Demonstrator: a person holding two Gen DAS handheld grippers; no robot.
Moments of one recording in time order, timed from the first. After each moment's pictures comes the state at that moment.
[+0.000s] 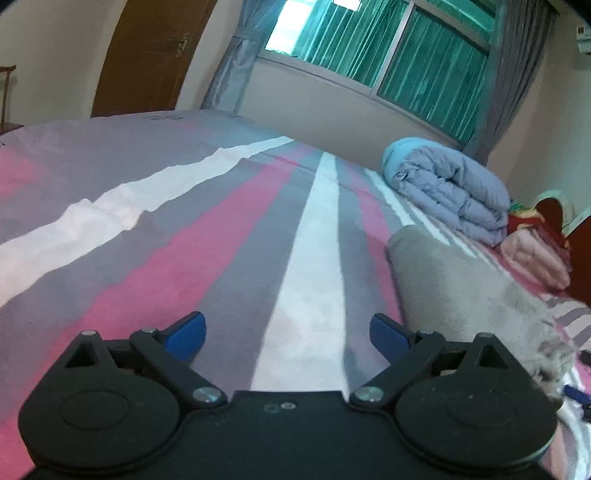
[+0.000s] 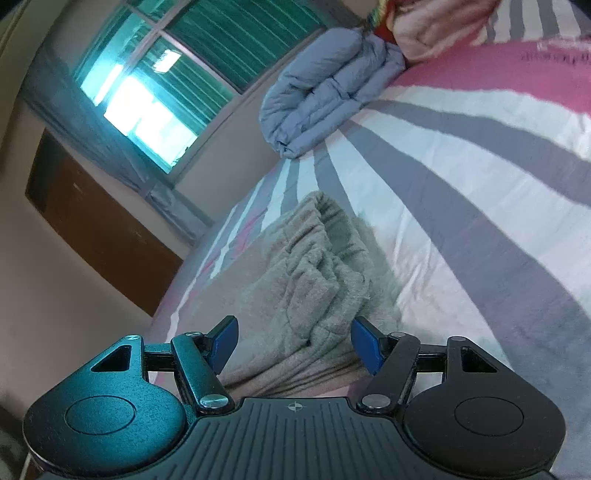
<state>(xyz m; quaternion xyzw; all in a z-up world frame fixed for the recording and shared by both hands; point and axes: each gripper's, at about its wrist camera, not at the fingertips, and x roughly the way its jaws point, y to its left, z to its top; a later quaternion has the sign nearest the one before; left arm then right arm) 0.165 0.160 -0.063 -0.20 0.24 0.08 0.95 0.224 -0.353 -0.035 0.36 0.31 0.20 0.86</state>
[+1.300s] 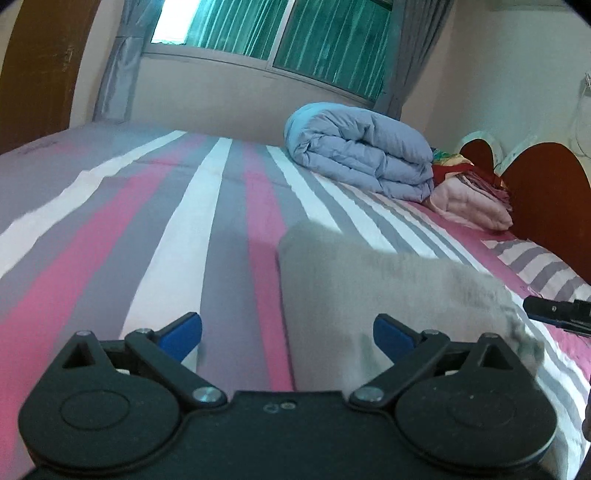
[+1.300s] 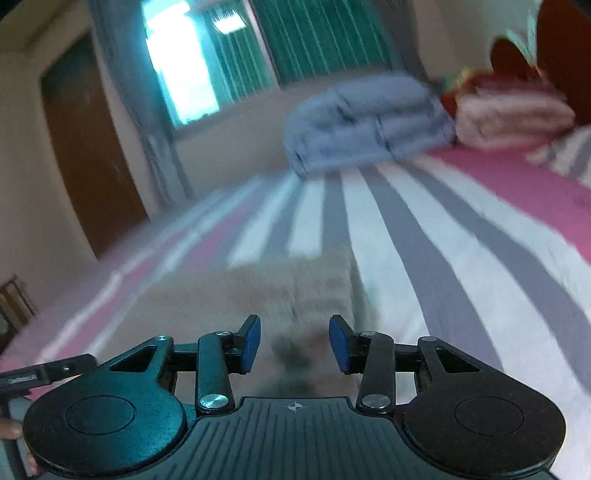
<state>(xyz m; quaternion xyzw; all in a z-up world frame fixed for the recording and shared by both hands) 0.275 0.103 -0.044 -0.12 0.25 -0.06 0.96 0.253 -0.300 -0.011 0.14 0.25 0.19 0.94</state>
